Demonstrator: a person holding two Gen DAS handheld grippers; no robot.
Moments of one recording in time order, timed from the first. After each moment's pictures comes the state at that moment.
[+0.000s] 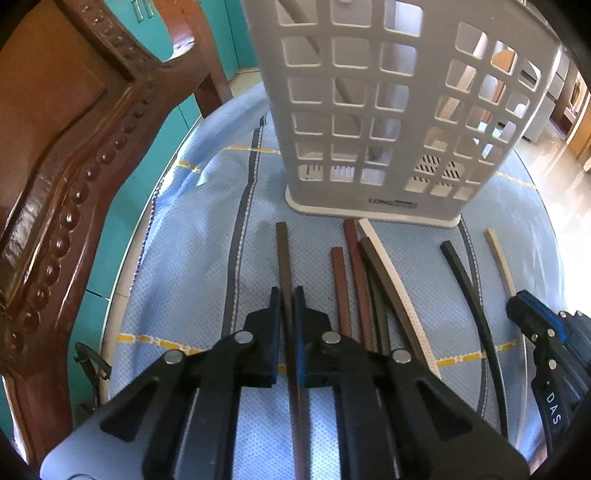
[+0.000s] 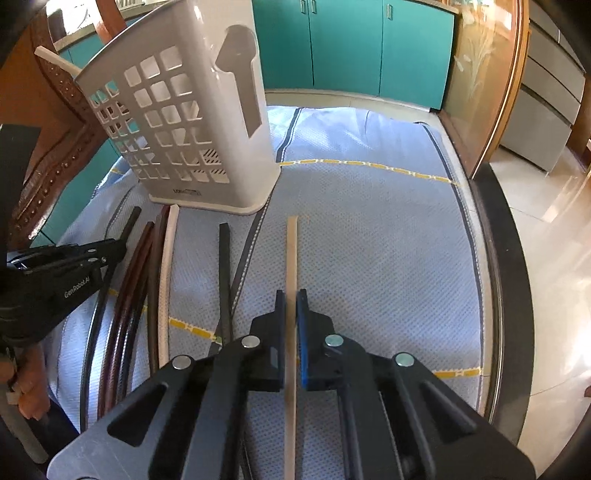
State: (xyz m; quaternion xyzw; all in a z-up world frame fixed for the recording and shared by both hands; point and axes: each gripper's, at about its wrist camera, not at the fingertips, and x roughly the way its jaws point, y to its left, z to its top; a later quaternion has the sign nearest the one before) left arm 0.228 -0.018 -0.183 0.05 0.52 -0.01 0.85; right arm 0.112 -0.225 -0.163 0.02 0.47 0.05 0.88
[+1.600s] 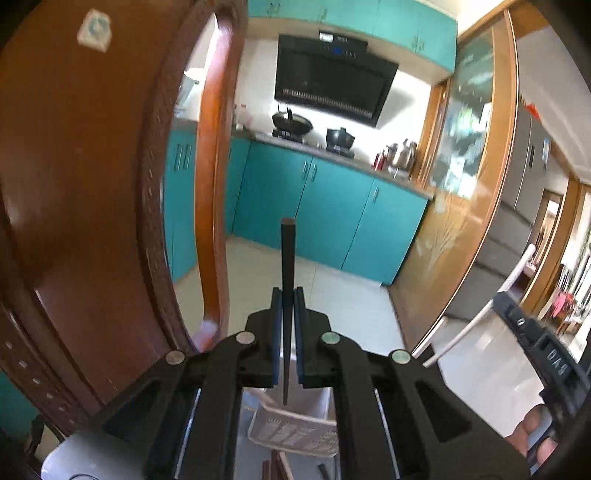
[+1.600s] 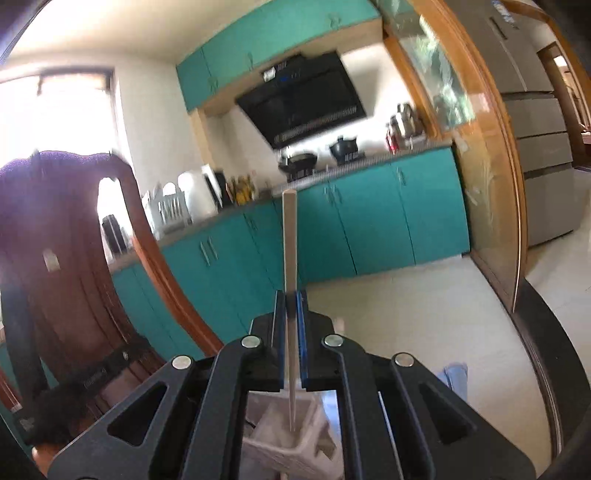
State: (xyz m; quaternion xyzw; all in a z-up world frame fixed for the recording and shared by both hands) left arm 0.205 0.002 0.033 -0.11 0.21 -0.03 0.97; right arm 0.140 -0.263 0.044 0.15 0.14 0.11 0.97
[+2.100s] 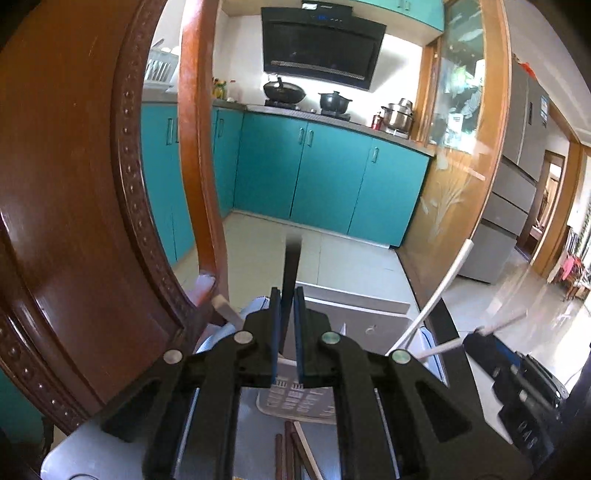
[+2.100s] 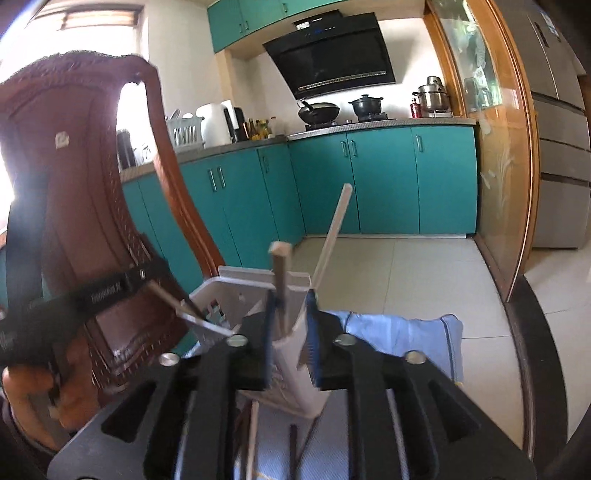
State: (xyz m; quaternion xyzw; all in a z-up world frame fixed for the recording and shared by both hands) left arm 0.200 -0.011 -0.013 -0.07 0.25 -0.03 0.97; right arm 0.112 -0.240 -0.022 0.07 0.21 0.14 0.97
